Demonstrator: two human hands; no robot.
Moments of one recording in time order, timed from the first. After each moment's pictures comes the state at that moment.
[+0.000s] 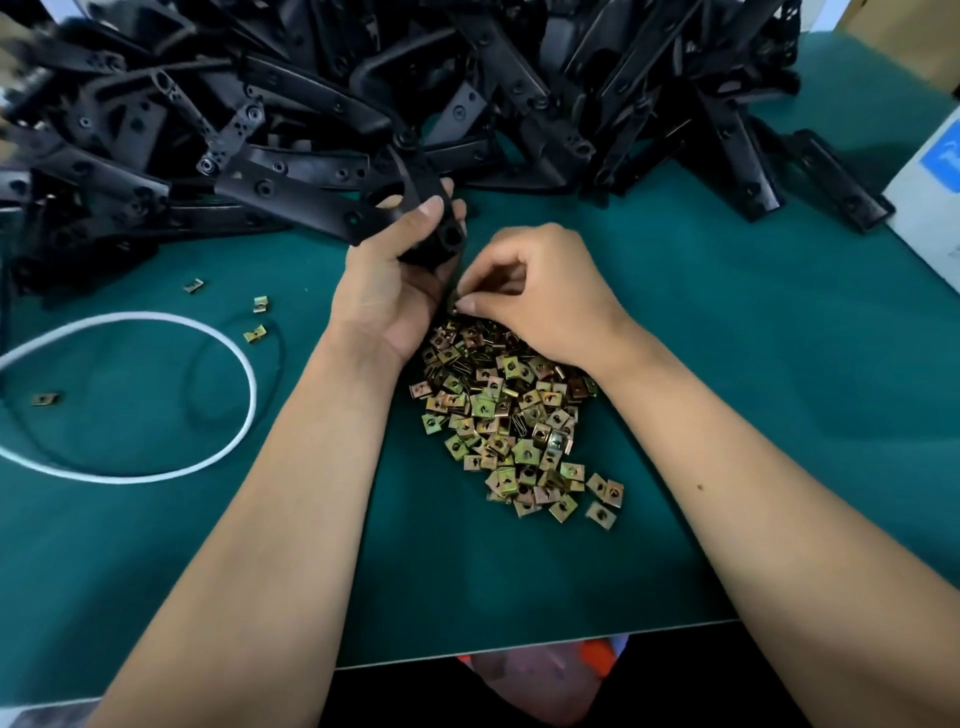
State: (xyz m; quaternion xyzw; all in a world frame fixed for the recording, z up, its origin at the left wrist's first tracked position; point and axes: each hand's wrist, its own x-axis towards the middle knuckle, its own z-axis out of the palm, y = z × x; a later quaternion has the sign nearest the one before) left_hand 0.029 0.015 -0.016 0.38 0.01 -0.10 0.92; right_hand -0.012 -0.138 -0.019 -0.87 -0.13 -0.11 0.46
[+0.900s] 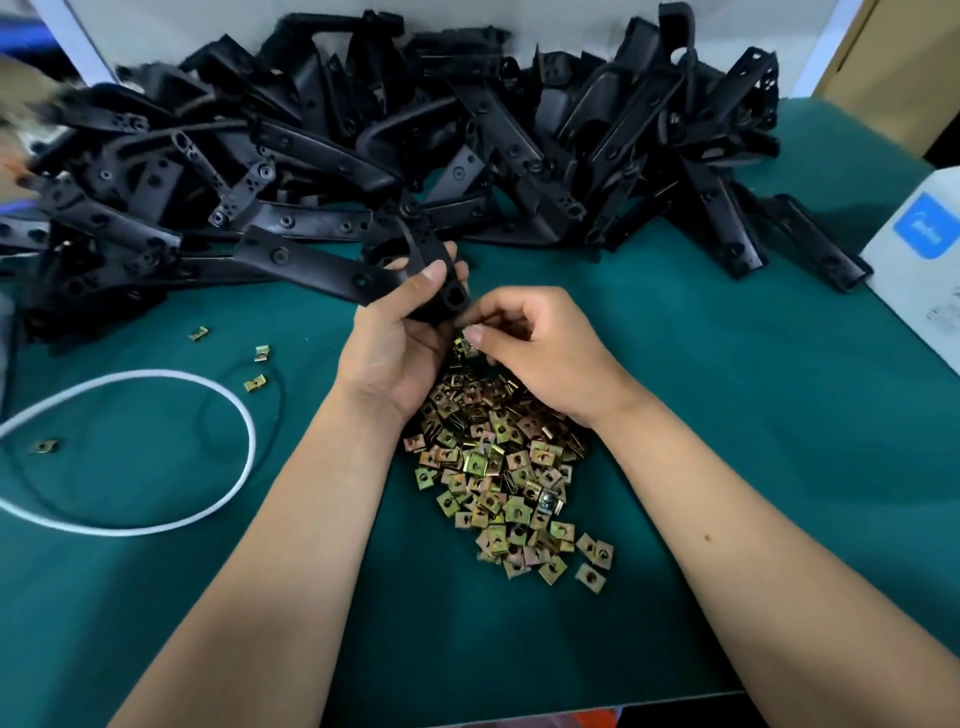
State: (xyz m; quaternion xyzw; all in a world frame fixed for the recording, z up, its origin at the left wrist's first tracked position) left_hand 0.018 0.011 -0.010 0.38 0.02 -0.10 0.92; right_hand -0.010 -0.144 -0.024 -0.82 -0.11 -0.05 0.56
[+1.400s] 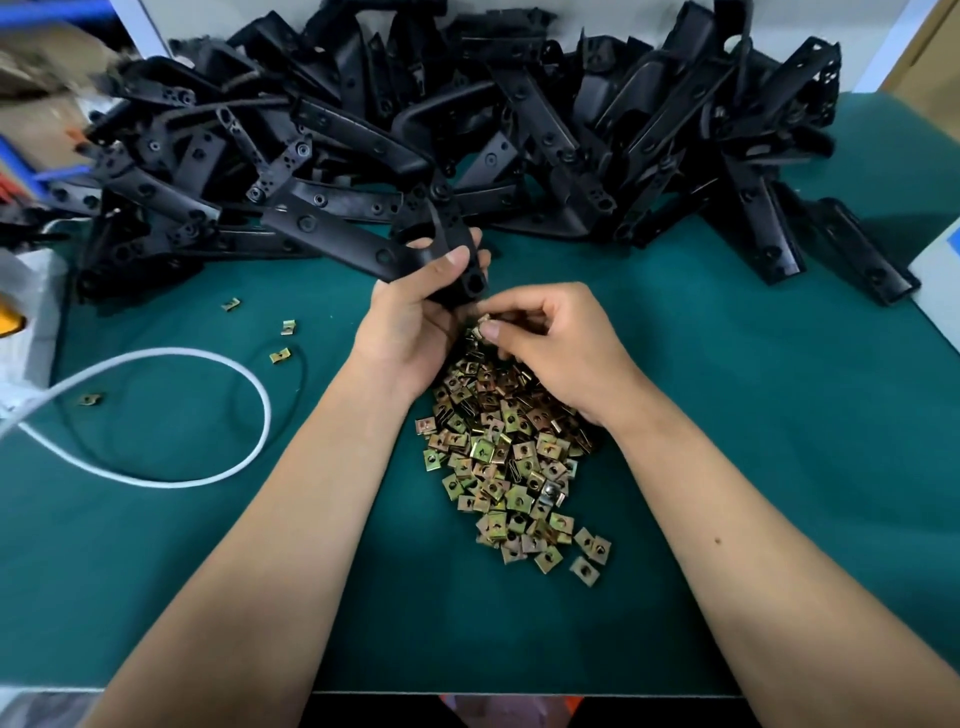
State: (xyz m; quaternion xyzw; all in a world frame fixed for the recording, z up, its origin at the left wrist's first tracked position) left_hand 0.021 0.012 -0.007 0.43 0.03 -0.09 0.90; right_hand -0.014 -0.144 -0.019 -0.79 -0.13 -0.04 0.59
